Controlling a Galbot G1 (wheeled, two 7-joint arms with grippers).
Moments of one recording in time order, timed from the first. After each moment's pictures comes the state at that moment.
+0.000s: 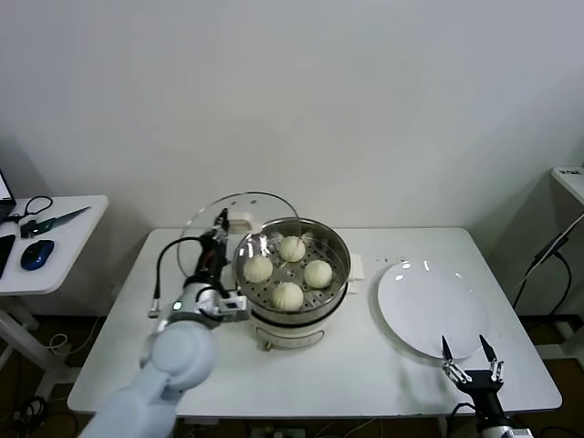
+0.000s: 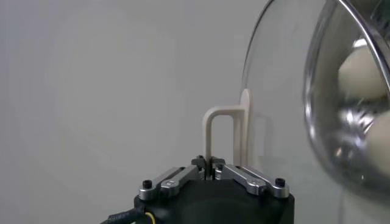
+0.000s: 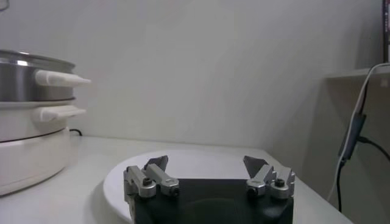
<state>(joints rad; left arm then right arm) 0.99 -1.11 -0.07 -2.04 1.14 0.58 0.20 -1.59 1.21 0.67 1.59 0.33 0.43 -0.07</state>
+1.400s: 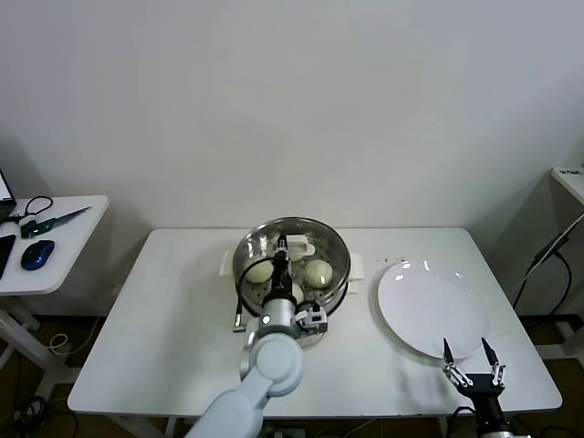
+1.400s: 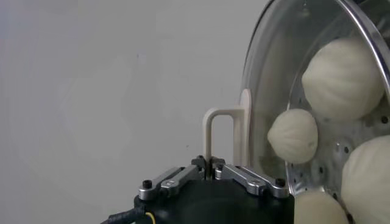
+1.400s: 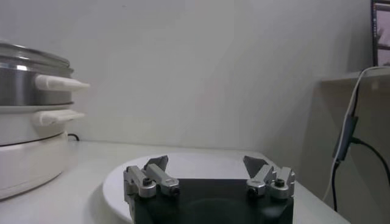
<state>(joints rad) 0.93 -1.42 0.14 -1.76 1.48 0.71 0.22 -1.61 1.24 0.68 1.59 0.33 0.47 -0.07</state>
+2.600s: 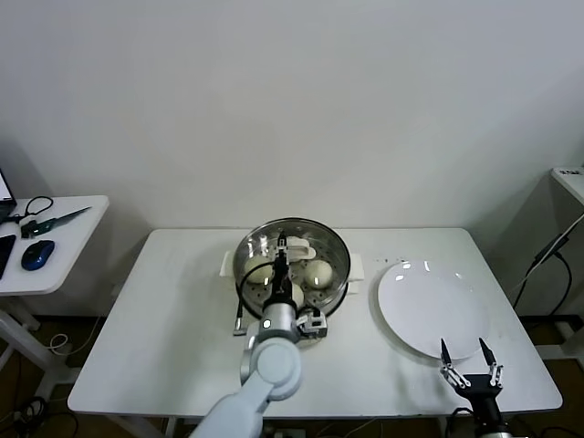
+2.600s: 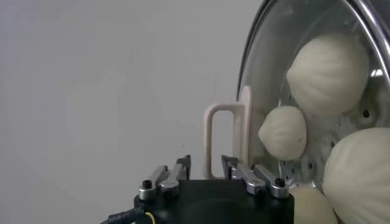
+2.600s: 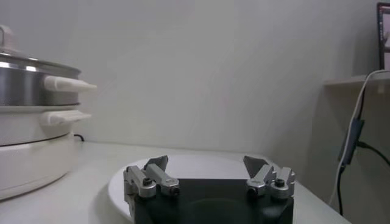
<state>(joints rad) 0.95 -1.42 0.13 -1.76 1.49 0.69 0.21 -1.60 1.24 0.67 1.59 0.31 0.48 -0.08</state>
